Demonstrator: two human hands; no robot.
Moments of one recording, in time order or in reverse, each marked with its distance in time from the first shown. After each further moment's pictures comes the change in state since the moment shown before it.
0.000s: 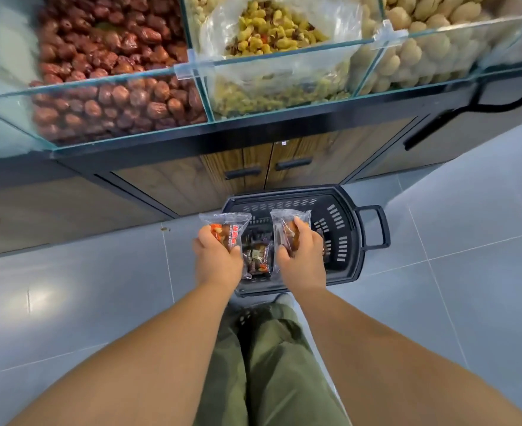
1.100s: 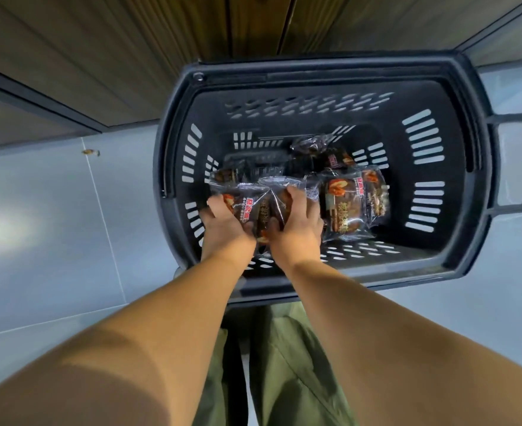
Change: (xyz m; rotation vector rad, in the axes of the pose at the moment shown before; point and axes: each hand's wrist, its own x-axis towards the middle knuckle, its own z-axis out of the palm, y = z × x) left_hand 0.207 -0.163 0.279 0.042 -0.200 -0.097; right_hand 0.181 0.237 0.224 -0.196 -0.109 0.183
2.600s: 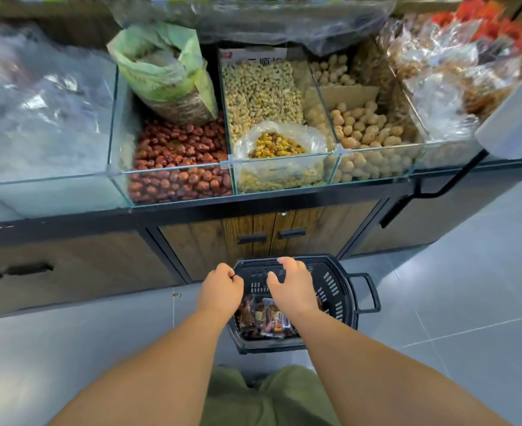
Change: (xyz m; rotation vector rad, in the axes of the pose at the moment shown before) left_hand -0.364 0.125 -0.290 0.101 0.259 0.297; right_hand -0.334 -0.192 -0.286 0.022 0.102 -0.386
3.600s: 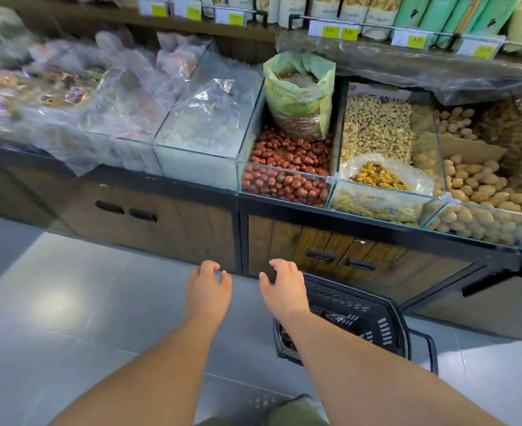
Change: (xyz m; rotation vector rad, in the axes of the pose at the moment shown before) left_hand -0.064 -0.128 -0.079 -0.316 0.499 -0.252; right_hand -0.063 -0.106 0.088 -0.168 -0.192 -0.322
